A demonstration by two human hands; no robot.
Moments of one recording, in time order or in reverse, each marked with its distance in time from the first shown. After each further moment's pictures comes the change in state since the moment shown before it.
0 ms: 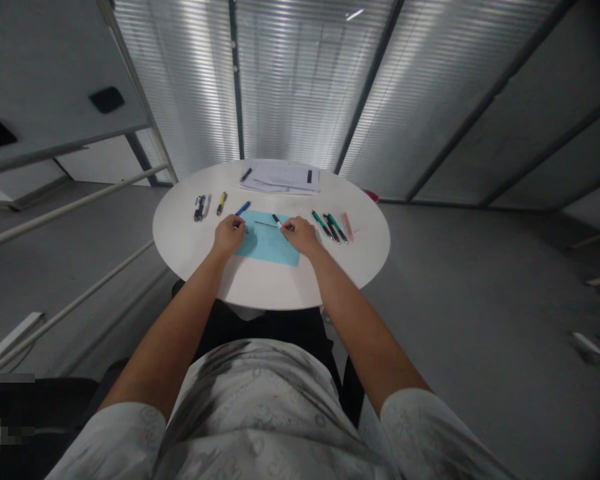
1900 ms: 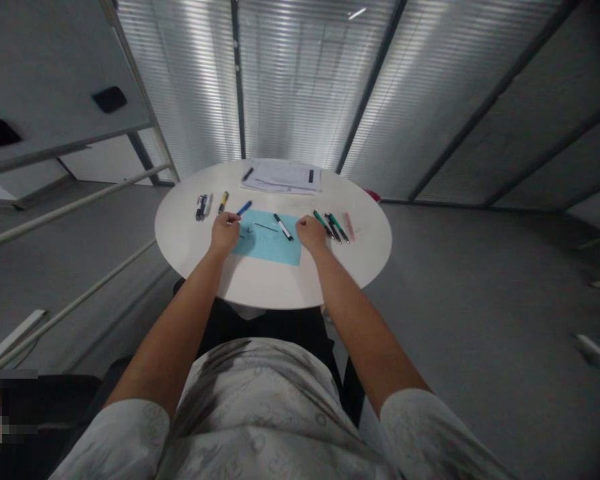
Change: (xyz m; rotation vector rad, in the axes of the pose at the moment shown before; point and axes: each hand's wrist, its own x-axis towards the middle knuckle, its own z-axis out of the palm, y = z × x) left_hand 0.002 0.001 -0.008 -0.046 0.065 -0.099; right_hand 0.007 0.006 -0.008 -0.110 0.039 0.297
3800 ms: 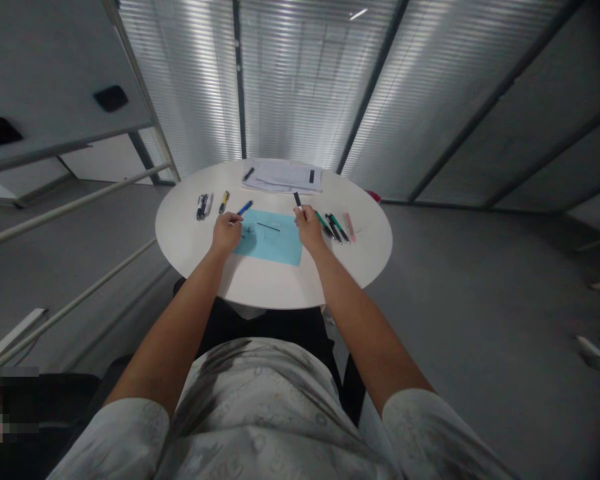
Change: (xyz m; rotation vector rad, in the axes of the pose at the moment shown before) left_hand -0.003 0.006 -0.003 0.056 -0.024 0.035; right_hand 0.005 -0.002 0.010 0.599 0.078 -0.187
